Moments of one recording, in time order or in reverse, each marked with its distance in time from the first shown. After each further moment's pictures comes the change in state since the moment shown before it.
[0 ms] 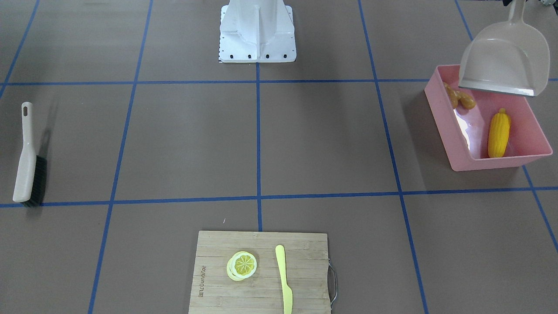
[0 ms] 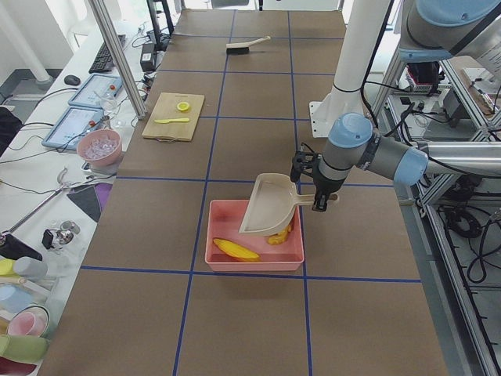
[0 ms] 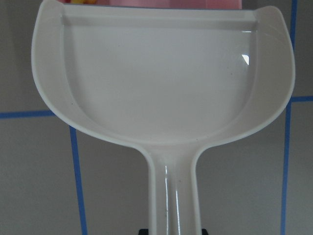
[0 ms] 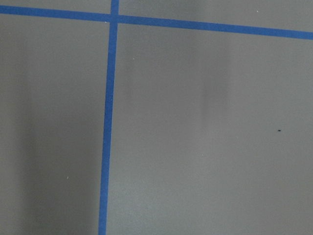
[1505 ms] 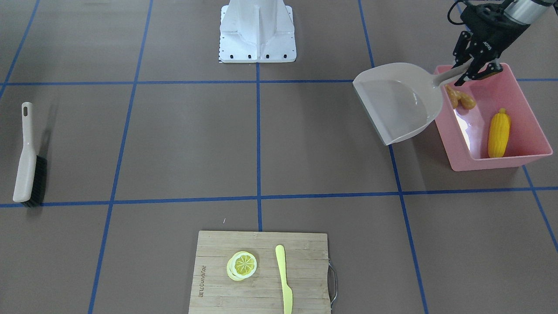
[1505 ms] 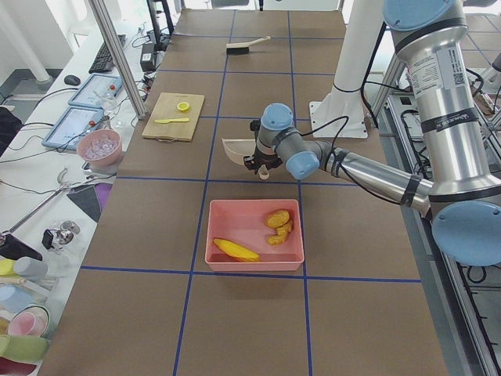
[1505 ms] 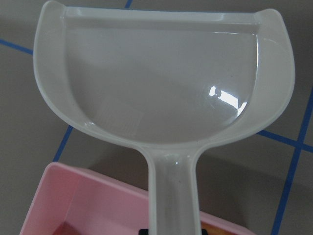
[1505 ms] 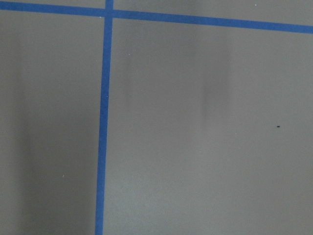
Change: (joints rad) left arm 0.370 -0.590 0.270 -0.104 0.118 0.647; right arm 0.000 0.000 -0.012 0.000 0.000 0.000
